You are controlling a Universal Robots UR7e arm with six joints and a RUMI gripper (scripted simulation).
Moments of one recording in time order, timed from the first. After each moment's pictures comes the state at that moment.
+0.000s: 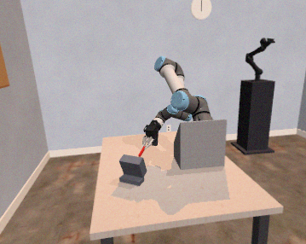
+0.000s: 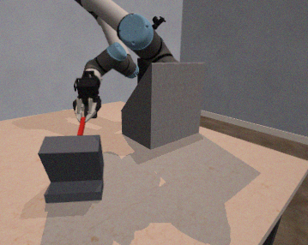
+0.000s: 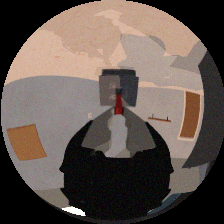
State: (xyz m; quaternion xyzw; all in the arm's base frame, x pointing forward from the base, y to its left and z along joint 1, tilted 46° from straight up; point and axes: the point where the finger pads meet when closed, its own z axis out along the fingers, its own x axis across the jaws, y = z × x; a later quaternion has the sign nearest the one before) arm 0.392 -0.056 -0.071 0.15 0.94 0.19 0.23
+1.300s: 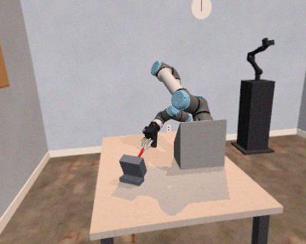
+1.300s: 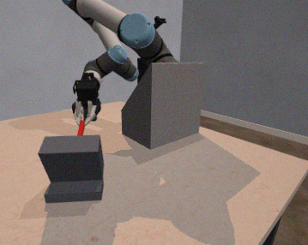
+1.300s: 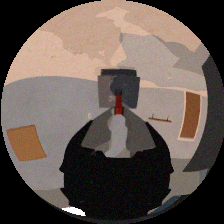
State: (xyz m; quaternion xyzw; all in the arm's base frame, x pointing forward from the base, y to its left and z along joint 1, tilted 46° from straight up) arm 0.400 -0.051 -0.084 0.15 0.94 0.19 0.23
